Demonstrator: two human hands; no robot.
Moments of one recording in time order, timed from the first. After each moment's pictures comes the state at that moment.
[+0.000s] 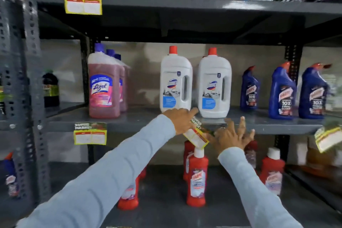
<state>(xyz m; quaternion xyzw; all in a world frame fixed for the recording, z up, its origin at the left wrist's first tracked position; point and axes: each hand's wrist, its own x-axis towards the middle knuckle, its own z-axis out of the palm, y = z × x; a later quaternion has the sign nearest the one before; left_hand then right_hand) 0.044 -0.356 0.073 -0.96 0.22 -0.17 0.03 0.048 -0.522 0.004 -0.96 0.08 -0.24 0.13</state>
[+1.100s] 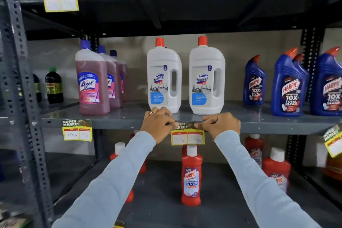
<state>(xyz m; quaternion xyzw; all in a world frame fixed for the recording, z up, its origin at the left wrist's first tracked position) 0.067 -0.359 0.025 -0.94 0.11 -0.30 -0.13 0.079 -0.564 0.028 -0.86 -0.05 -0.24 0.45</state>
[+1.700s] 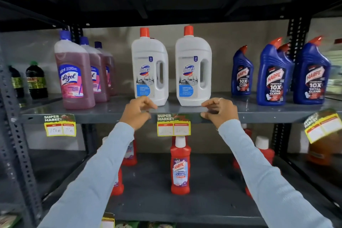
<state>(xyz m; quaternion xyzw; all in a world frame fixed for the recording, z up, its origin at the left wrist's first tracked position) 0.047 -0.359 0.038 -0.84 0.09 -0.29 -0.45 0.078 -0.611 0.034 -0.82 -0.12 -0.24 0.50</state>
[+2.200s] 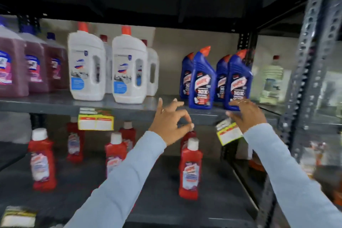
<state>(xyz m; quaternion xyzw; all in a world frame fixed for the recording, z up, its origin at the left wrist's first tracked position) 0.068 -0.665 0.012 -0.89 0.21 -0.33 -0.22 0.090 -0.903 0.047 -0.92 -0.10 -0.32 0.20</state>
